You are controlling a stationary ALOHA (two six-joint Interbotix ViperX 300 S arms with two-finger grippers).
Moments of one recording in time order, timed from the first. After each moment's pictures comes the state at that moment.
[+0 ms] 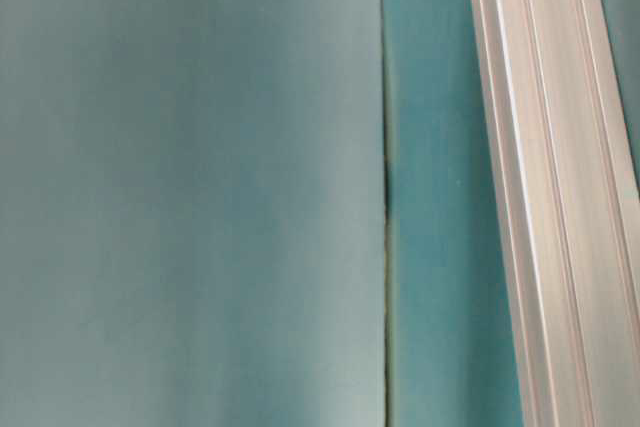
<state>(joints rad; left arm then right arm) -0.06 -0.71 0.79 0.01 0.33 -0.24 -0.14 -0.70 0.76 0.09 0.64 0.00</state>
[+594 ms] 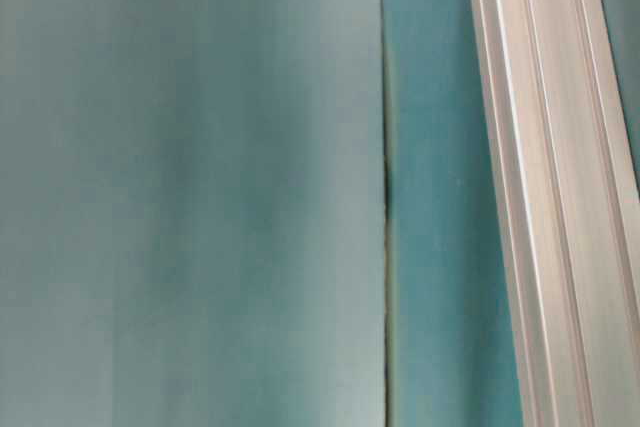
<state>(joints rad) -0.06 -0.43 0.56 0.02 0.80 -0.40 -0.18 -0.29 0.48 0.08 1.03 -0.46</state>
